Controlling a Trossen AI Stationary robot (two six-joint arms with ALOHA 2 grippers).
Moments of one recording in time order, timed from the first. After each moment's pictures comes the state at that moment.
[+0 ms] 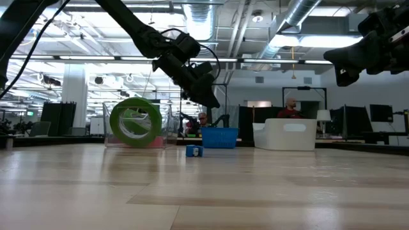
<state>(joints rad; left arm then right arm) 0.55 1.91 1.30 0.01 0.10 0.20 0.00 0.01 0.01 0.00 0.00 0.09</state>
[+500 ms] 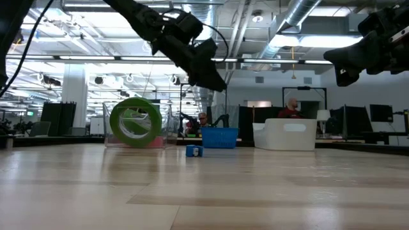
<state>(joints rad) 0.44 1.81 1.30 -0.08 0.17 0.20 0.00 0.01 0.01 0.00 0.00 0.09</state>
